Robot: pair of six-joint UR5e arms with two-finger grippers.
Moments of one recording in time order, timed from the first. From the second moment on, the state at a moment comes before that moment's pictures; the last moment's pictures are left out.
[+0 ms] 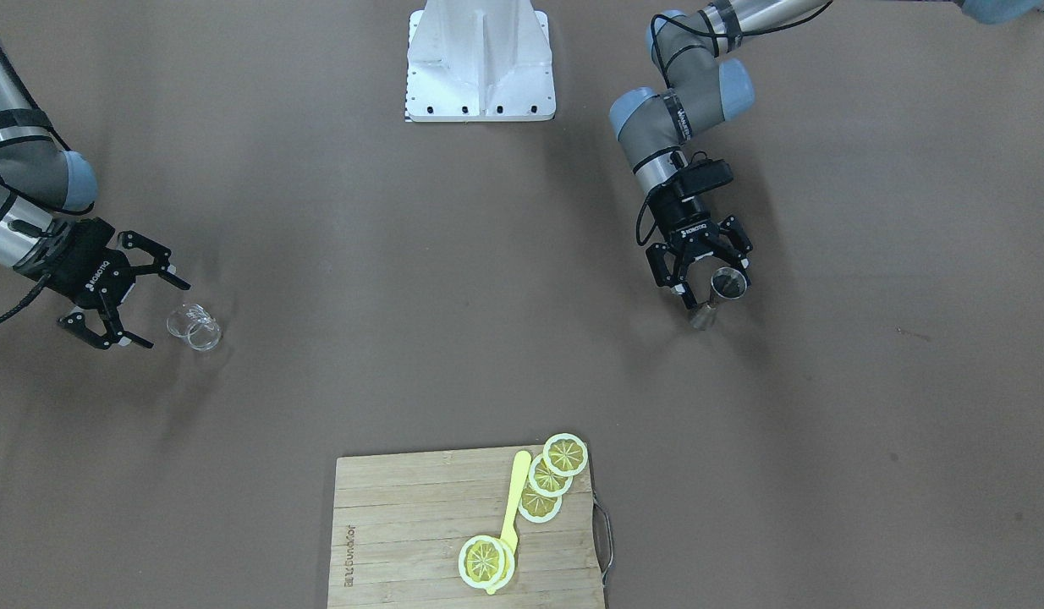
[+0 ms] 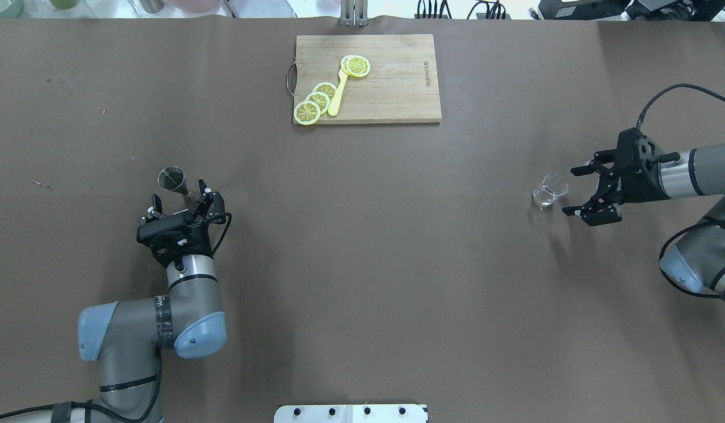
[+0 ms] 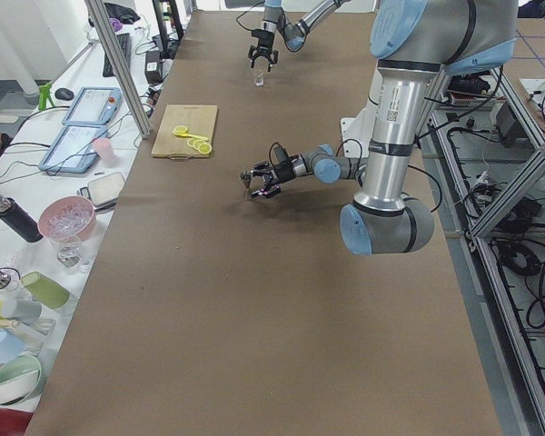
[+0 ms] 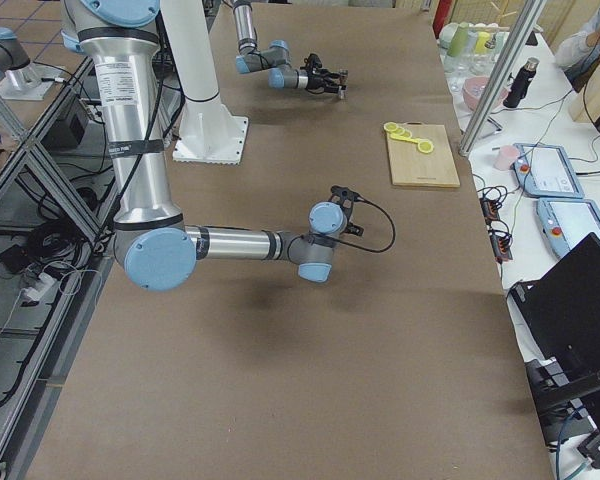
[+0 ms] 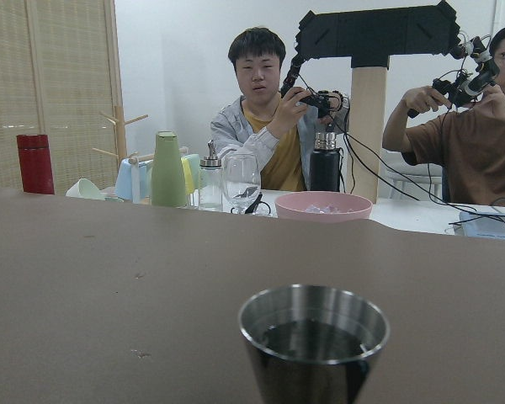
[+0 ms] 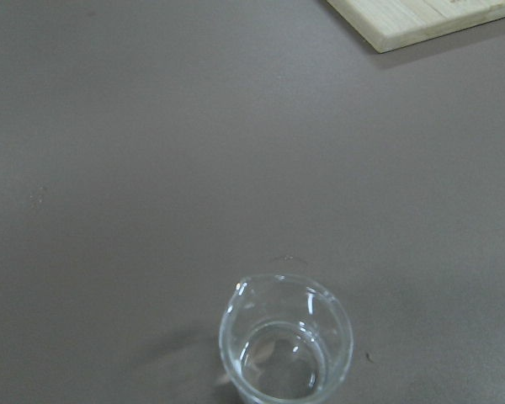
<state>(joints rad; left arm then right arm) -0.25 -1.88 -1.63 -1.54 -0.43 -2.03 0.91 -1.44 1.30 -0.14 2.24 0.09</state>
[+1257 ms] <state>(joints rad) -0.26 -1.91 -1.56 -1.53 -0.39 -2.03 0.90 -1.43 1.30 -0.14 2.25 0.10</state>
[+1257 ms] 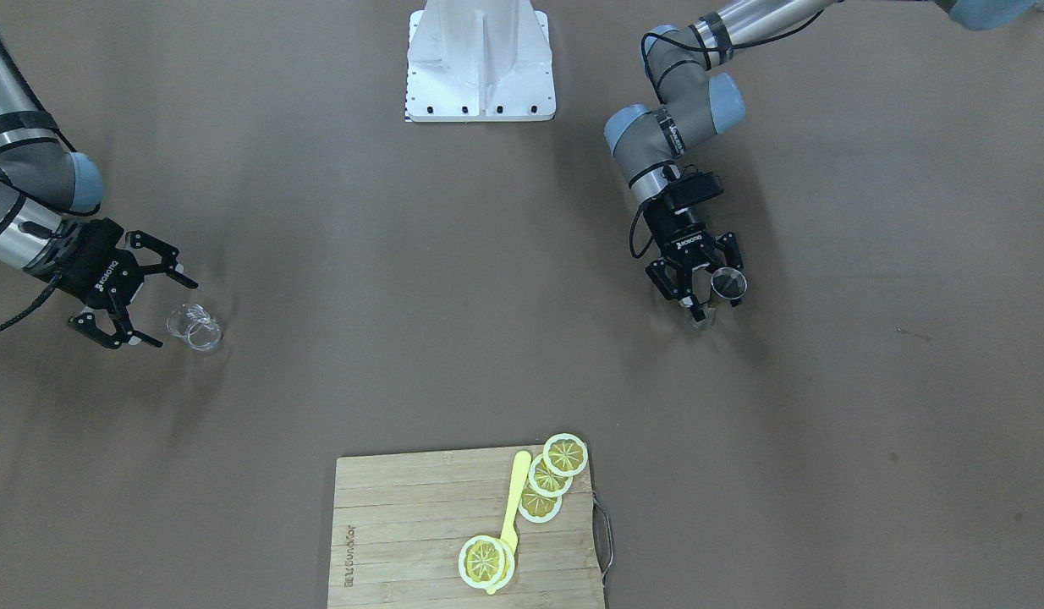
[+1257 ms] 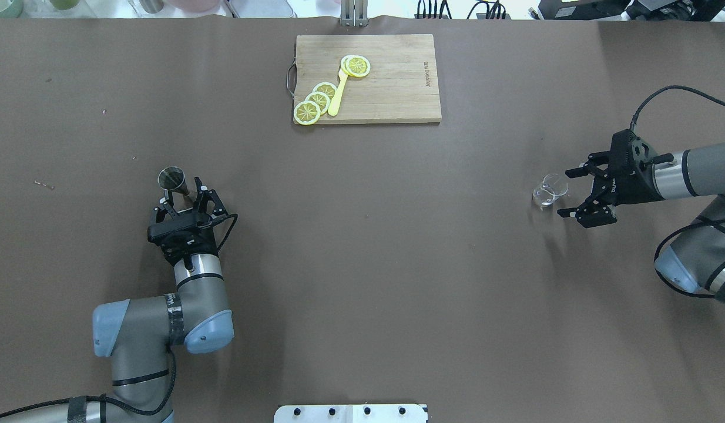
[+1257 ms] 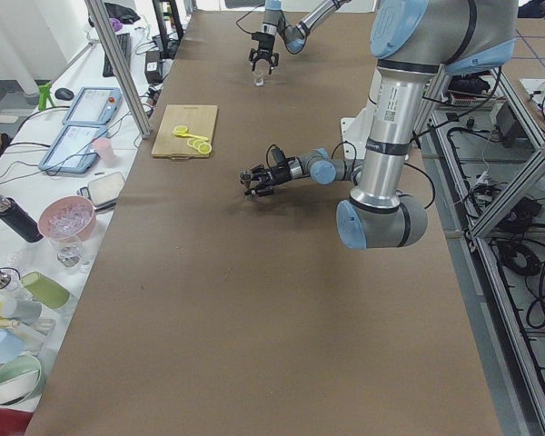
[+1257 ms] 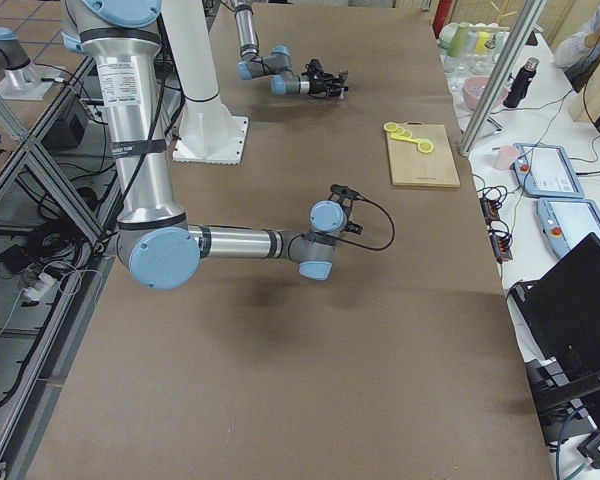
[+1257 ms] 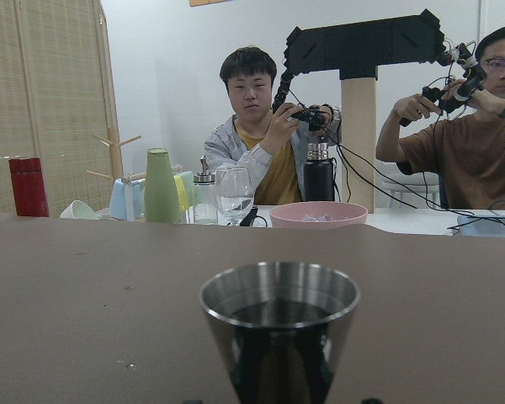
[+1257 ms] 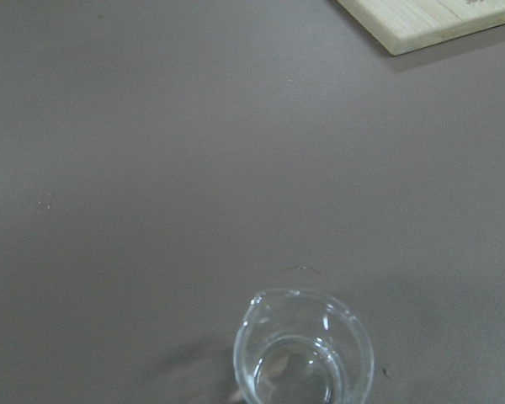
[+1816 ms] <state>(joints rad) -0.26 -1.91 -1.55 -1.52 -0.39 -2.02 0.91 -1.43 1.32 -0.14 2.30 0.11</state>
